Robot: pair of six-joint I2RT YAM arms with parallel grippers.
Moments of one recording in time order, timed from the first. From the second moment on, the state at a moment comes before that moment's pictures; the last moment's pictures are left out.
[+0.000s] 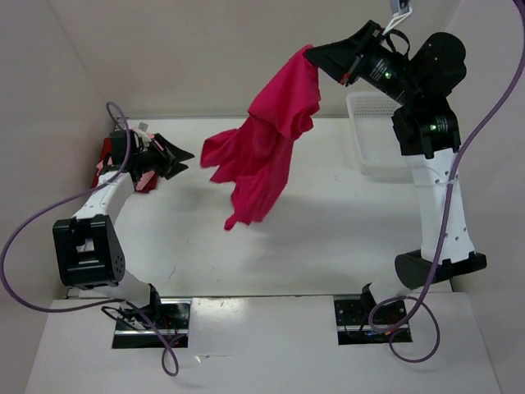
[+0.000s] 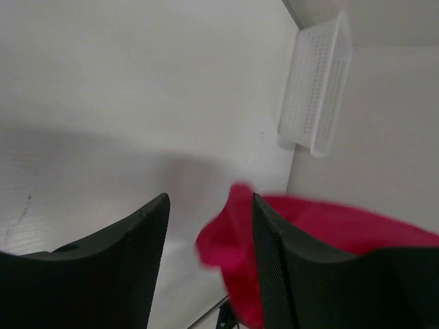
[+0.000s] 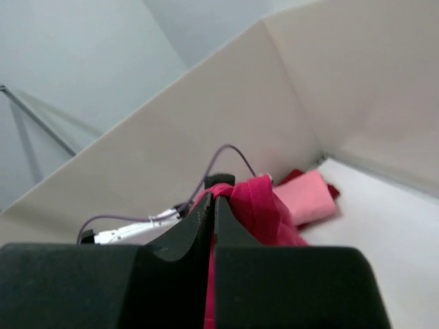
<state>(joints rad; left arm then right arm) 0.12 1.56 1.12 -0.17 0.67 -0.84 0.24 1.56 2.25 -0.36 -0.66 0.72</state>
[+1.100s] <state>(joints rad) -0.28 1.63 1.22 -0.48 0.34 -0.40 0.30 1.61 1.26 -0.29 -0.44 0.69</state>
